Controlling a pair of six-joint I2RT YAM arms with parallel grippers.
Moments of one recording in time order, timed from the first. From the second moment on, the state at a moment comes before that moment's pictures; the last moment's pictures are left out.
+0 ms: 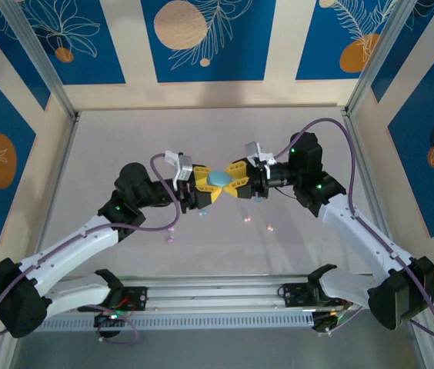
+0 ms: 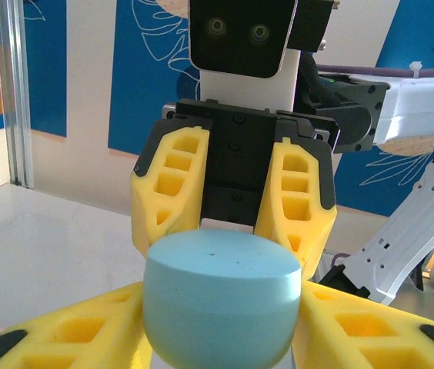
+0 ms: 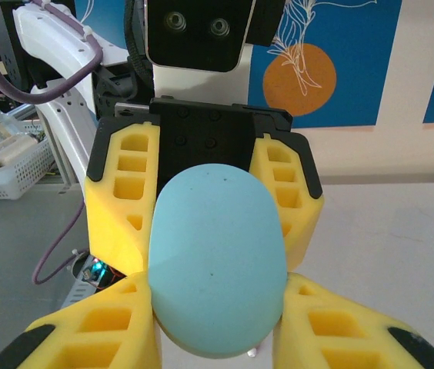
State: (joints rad) left arm -0.71 1.08 0.77 0.38 0.67 -0.23; right arm 0.45 1.13 0.97 -0.05 -1.15 -0.15
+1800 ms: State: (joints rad) left arm -0.71 1.07 0.78 0.33 0.71 -0.18; right arm 0.48 1.13 0.98 -0.12 -1.14 -0.15
